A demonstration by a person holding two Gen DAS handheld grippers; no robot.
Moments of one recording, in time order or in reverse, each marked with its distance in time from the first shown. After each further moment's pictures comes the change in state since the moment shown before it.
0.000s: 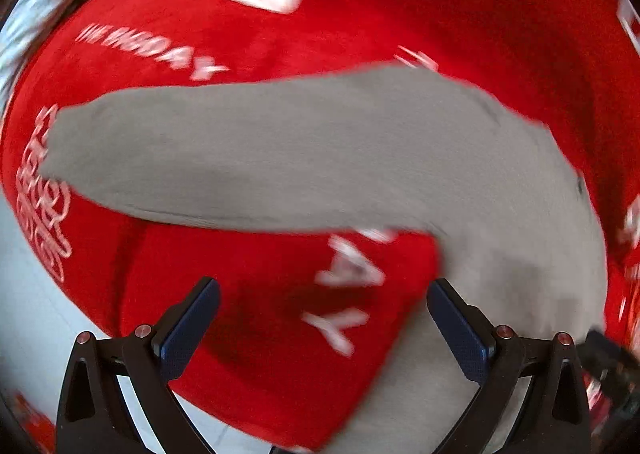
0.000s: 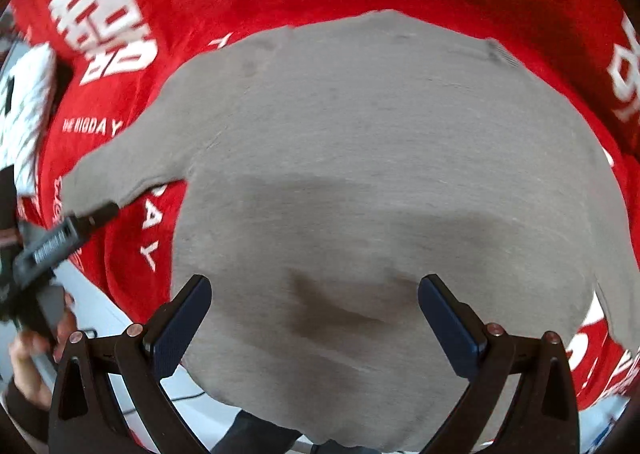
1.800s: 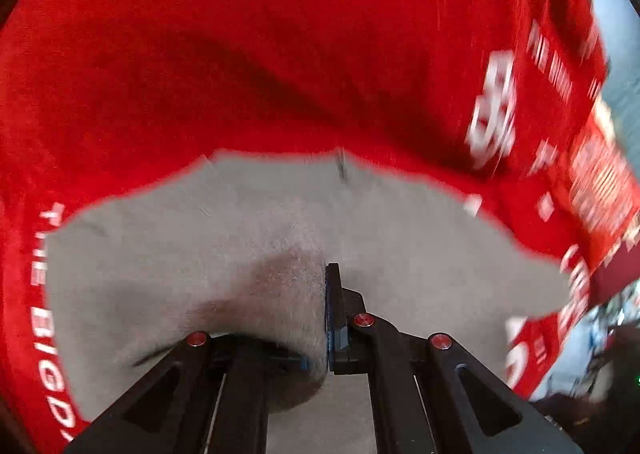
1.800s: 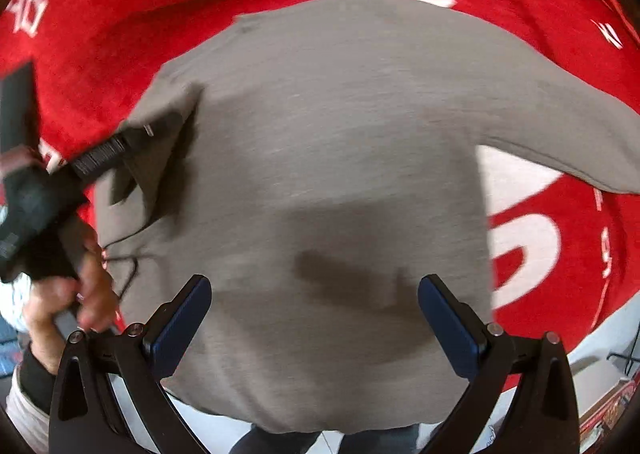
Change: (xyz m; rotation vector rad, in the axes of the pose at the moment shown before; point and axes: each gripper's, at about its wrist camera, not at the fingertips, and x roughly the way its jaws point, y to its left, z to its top) left arm 0.015 -0.309 -0.016 0.656 -0.085 -0.356; right arm -0.035 -0.198 -0.091 0.532 -0.092 0.037
